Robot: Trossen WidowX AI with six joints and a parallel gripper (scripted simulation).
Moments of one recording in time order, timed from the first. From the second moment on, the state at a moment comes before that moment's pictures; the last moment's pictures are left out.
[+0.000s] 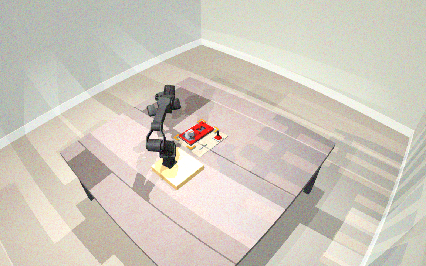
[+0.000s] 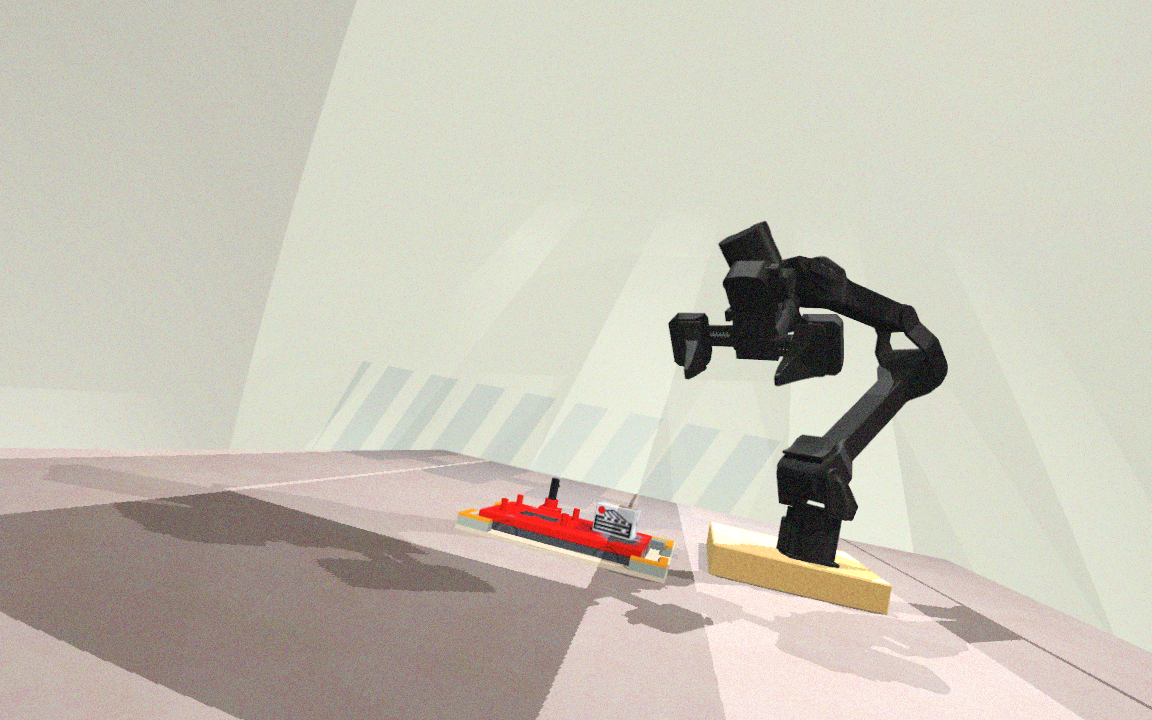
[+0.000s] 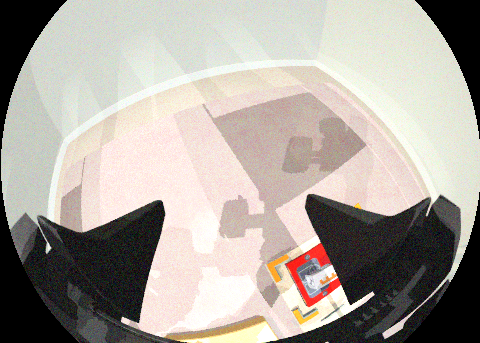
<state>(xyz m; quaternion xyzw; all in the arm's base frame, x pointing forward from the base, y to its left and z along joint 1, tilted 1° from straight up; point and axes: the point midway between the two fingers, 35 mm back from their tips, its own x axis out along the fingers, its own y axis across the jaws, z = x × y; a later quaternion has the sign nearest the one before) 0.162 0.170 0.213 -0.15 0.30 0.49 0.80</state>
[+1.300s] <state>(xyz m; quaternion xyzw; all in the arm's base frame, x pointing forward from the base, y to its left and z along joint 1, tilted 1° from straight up) 0.253 0.054 0.098 -0.42 0.56 0.42 0.57</state>
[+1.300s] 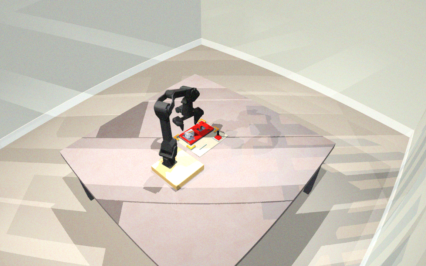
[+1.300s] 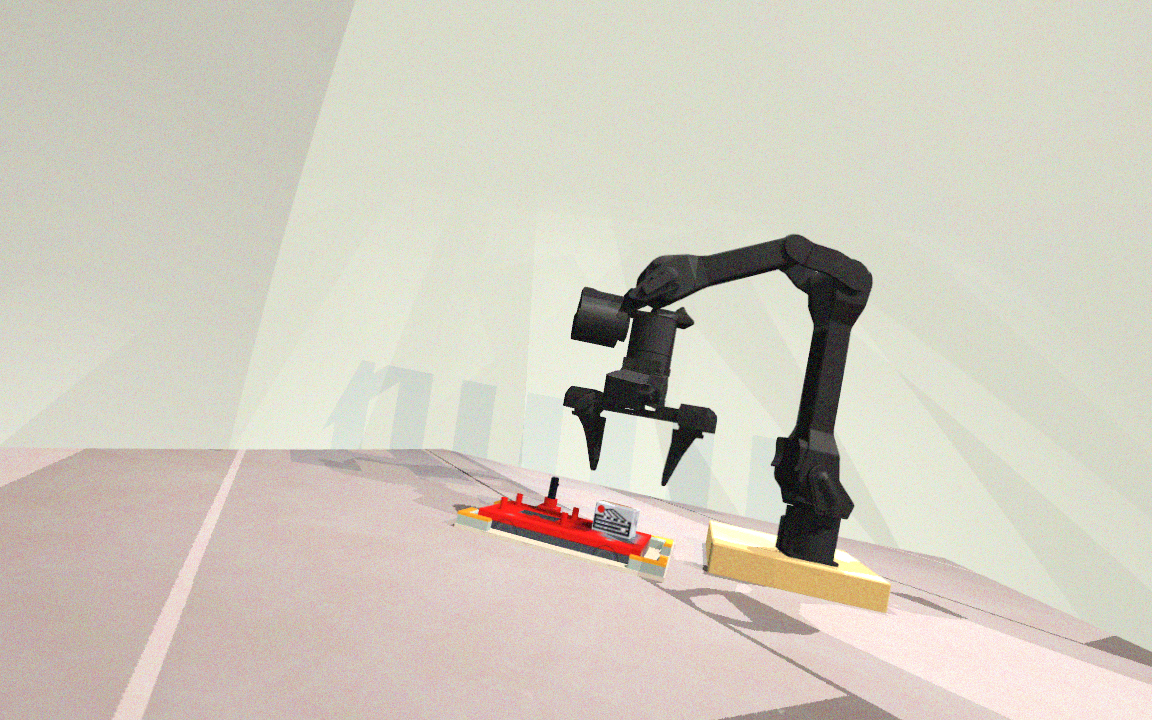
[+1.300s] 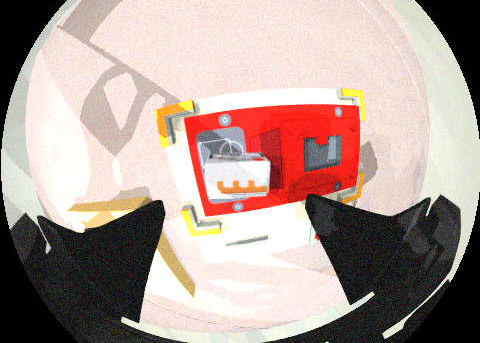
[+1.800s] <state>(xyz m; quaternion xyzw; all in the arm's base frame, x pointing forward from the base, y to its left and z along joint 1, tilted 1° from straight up) 0.257 0.055 0.072 -0.43 0.56 0.42 0.58</state>
